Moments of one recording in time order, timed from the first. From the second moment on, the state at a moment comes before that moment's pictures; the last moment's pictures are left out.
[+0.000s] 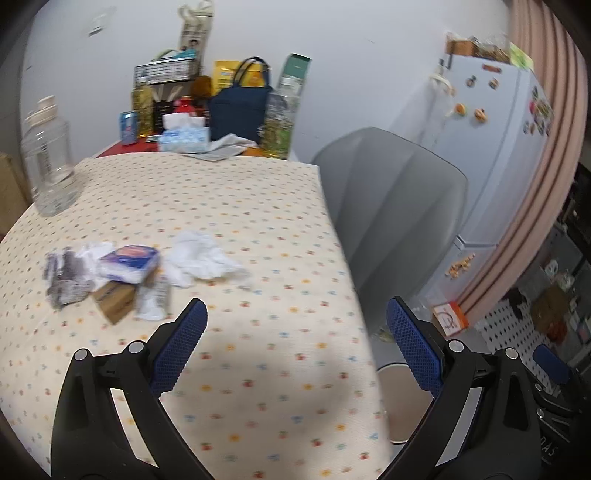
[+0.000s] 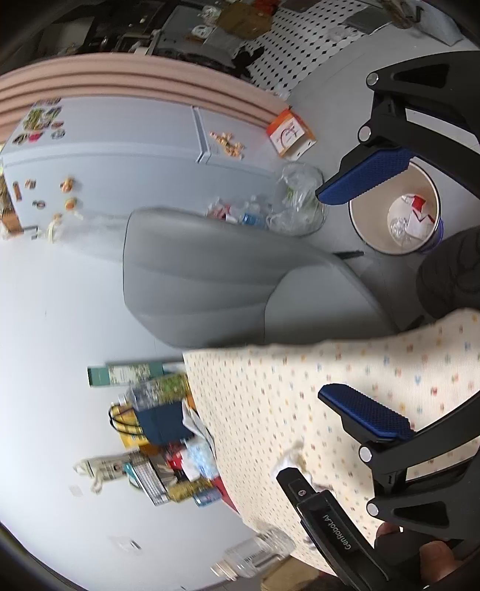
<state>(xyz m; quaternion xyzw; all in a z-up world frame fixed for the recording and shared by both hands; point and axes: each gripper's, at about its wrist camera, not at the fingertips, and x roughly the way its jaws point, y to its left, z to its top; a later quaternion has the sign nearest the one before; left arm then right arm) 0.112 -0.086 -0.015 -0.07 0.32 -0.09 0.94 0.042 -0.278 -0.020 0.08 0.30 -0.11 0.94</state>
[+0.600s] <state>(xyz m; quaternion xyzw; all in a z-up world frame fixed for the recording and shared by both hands) 0.094 0.023 -0.014 -0.11 0.31 0.00 0.94 0.056 -0.189 -0.014 0.04 0.31 -0.03 0.95</state>
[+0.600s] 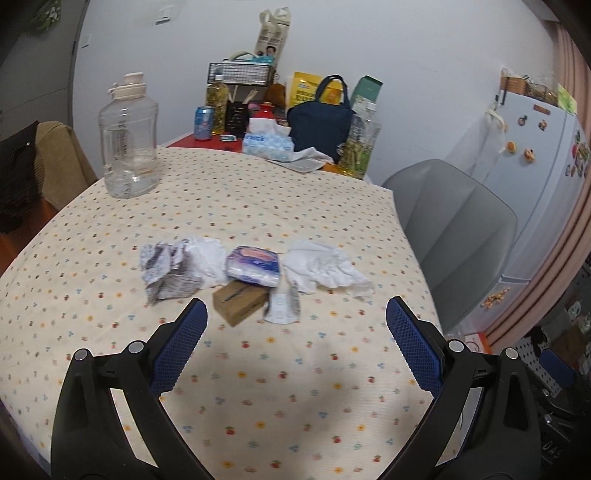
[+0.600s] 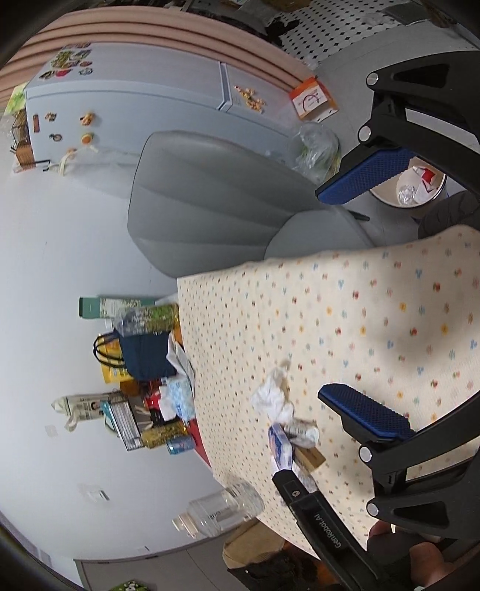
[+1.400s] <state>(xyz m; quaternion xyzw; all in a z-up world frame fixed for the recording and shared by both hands) 0.116 0.107 -0.050 -0.15 0.34 0.07 0.93 0.095 -0.140 -0.029 0.02 0.33 0.03 0.94</state>
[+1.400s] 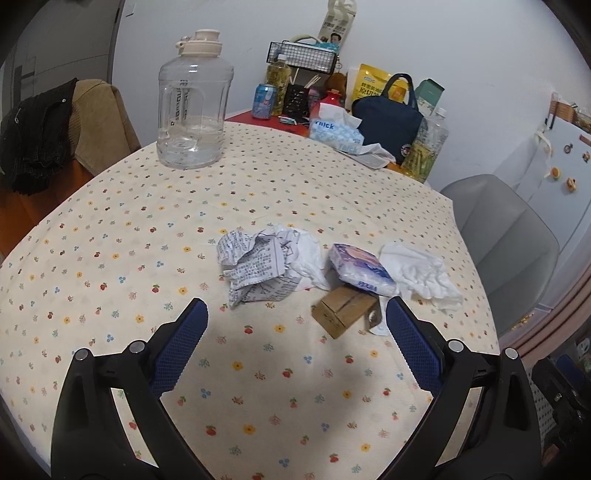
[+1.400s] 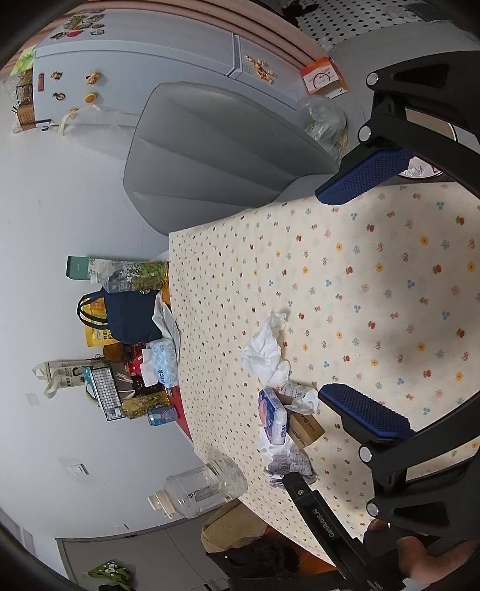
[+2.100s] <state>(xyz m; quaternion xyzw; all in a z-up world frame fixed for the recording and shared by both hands) 0.161 0.143 -0.072 -0.19 0.35 0.11 0.91 0.136 -0.102 -0.038 0.01 0.34 0.06 0.94</state>
